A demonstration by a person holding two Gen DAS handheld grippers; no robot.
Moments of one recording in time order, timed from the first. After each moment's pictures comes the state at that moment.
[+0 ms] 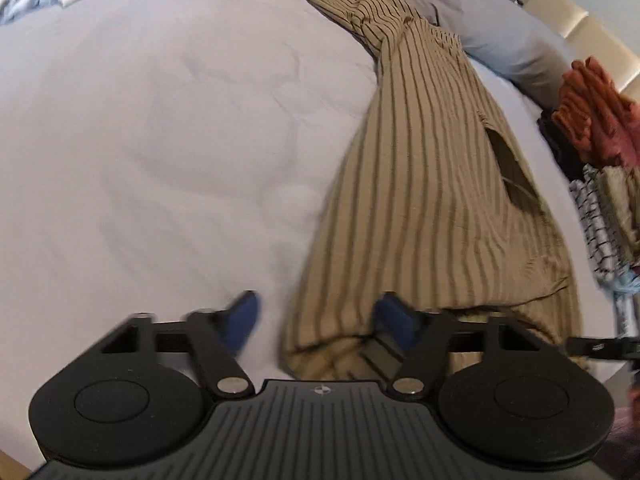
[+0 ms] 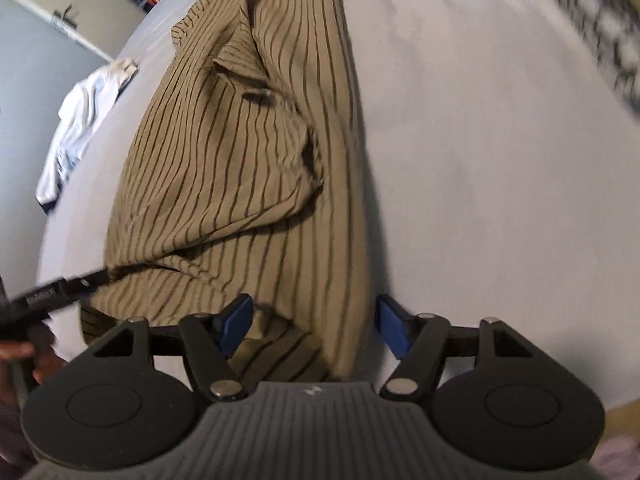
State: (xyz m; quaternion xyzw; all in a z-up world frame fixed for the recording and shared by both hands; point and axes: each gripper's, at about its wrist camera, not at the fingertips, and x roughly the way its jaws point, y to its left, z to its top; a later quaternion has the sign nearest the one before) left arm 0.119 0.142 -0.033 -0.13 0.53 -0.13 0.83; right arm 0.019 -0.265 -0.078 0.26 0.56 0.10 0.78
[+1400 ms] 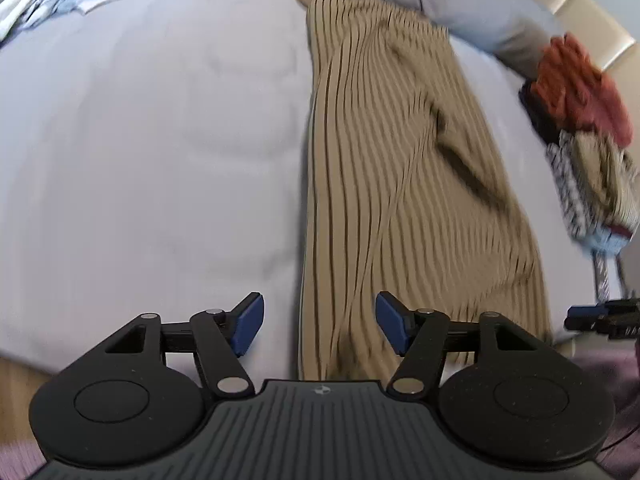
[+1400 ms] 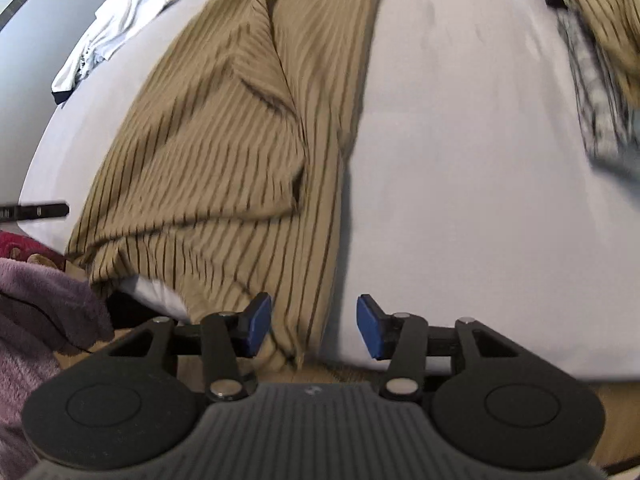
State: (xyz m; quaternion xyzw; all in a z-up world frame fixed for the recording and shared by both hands) left arm 0.064 0.156 0.035 -0.10 0.56 -0.12 0.82; right arm -0.017 -0.272 -0.014 0.10 0.59 0.16 0.78
